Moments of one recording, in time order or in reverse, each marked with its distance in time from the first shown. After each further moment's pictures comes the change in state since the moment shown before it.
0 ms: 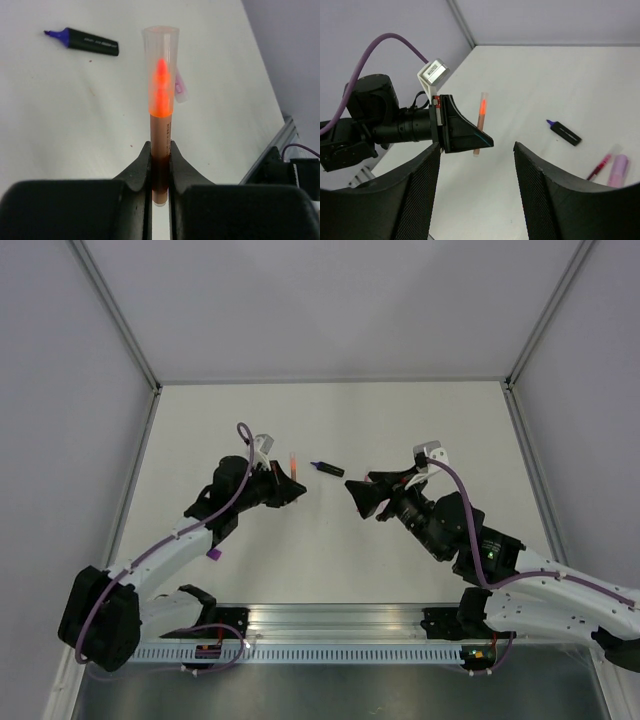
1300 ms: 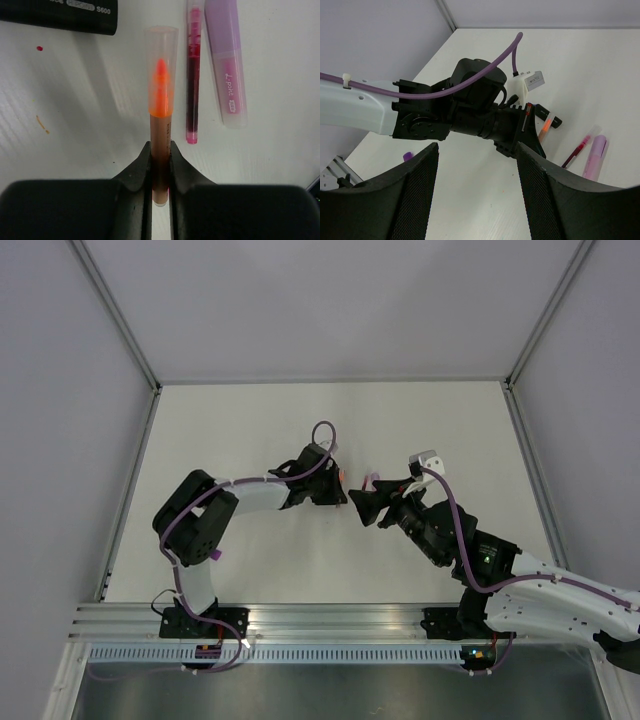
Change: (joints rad) left arm -0.224 0.782 0.445 -0.124 -0.201 -0.077; right arm -0.001 -0.057 -0.124 -0.019 0.045 -0.017
